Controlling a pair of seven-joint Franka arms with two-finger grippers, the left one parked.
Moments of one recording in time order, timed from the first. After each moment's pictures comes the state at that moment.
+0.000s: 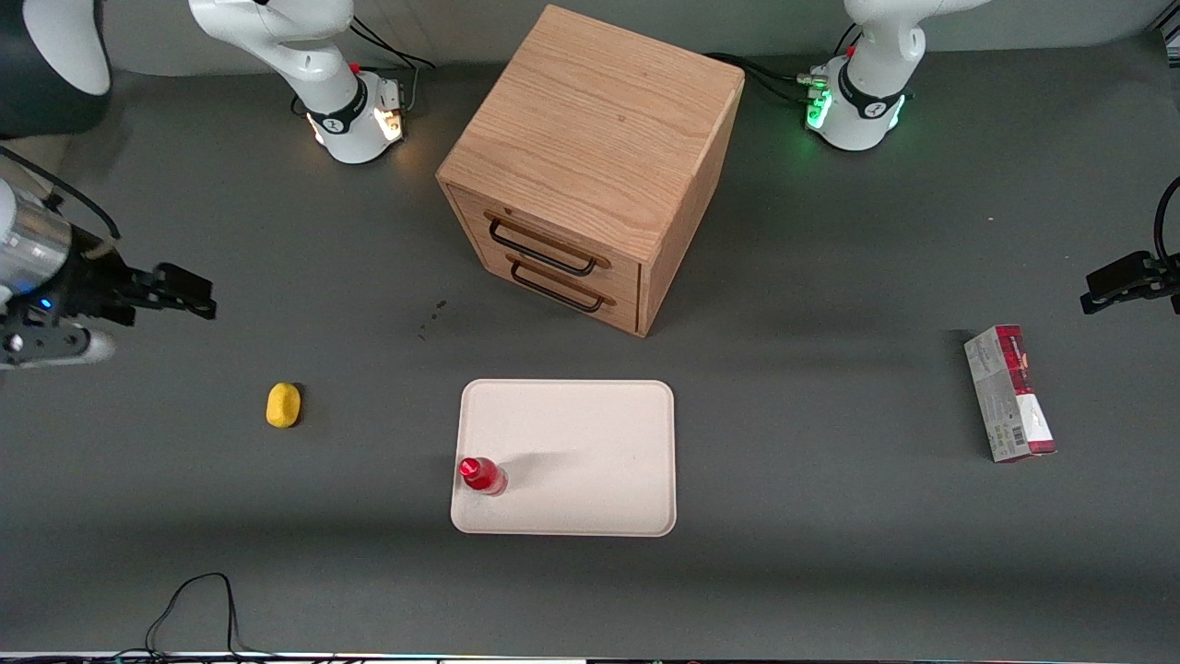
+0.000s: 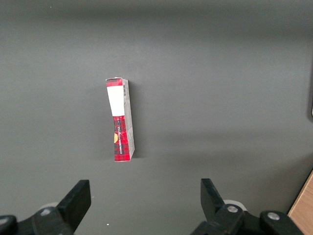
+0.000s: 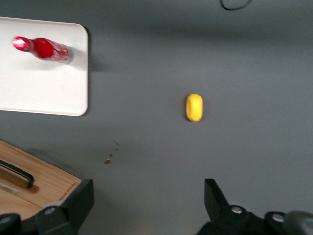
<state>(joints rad) 0.00 0.15 0.08 -1.40 -0.03 1.50 0.04</state>
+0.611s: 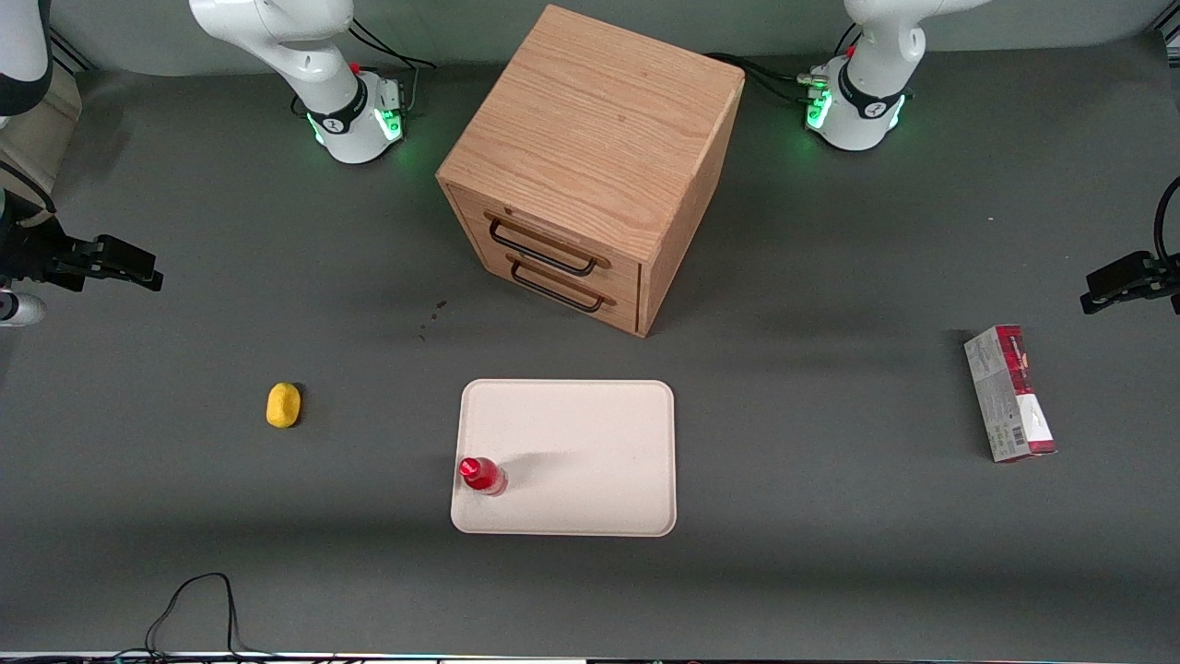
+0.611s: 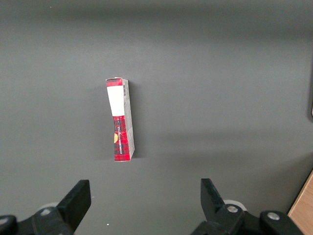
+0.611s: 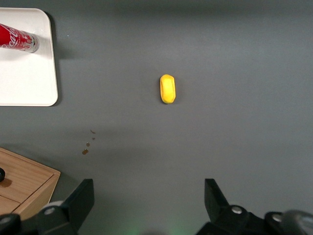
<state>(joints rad) 0.00 0.06 -0.03 -1.53 -0.03 1.51 0.00</state>
